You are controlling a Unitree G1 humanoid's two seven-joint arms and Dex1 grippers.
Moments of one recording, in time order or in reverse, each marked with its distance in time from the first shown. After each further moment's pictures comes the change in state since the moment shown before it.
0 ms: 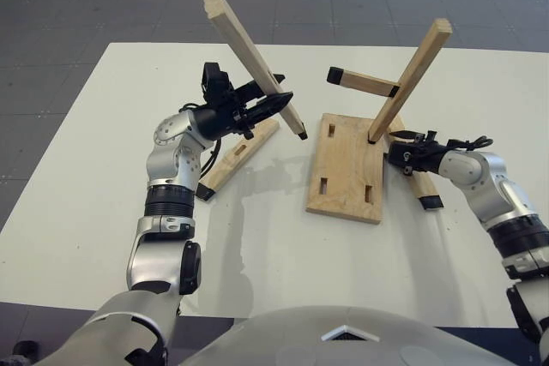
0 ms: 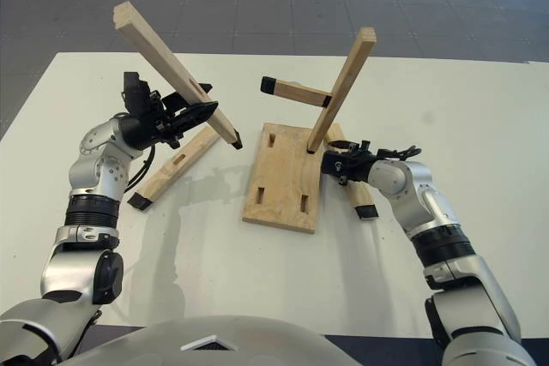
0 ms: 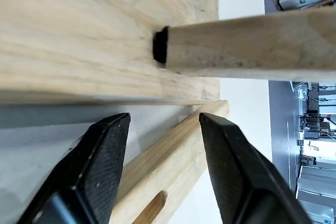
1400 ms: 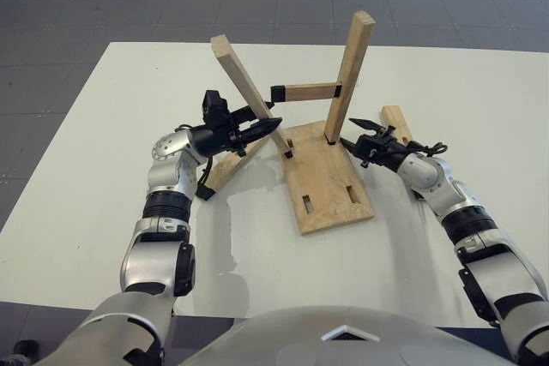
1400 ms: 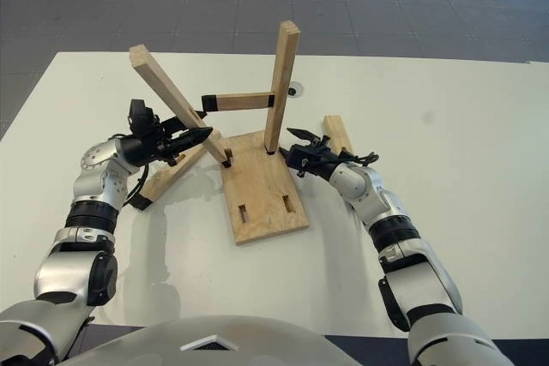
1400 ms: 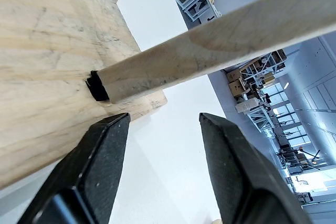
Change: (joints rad) left arm -0.010 0.035 -0.015 0.289 0.067 -0.198 -0.060; right arm -0.057 0.202 0.020 0.233 0.056 -0.398 -0.221
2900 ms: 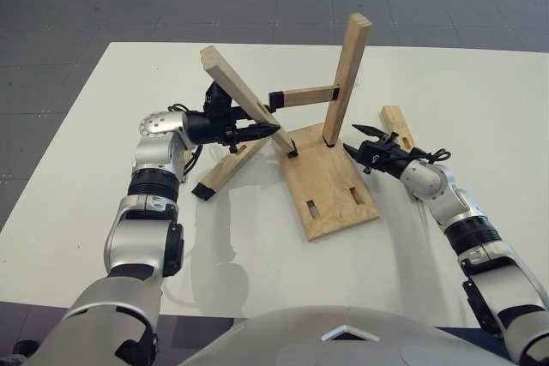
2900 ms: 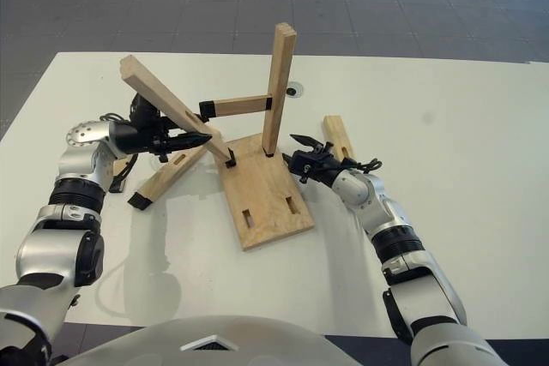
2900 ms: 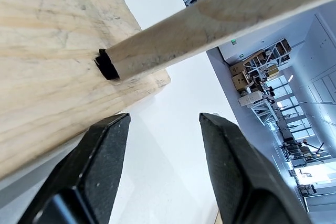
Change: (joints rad) left arm -0.108 0.102 -0.098 0.010 0.152 0.044 -0.136; right arm 0.072 -0.012 -0.020 -0.089 -0.001 0.061 0.018
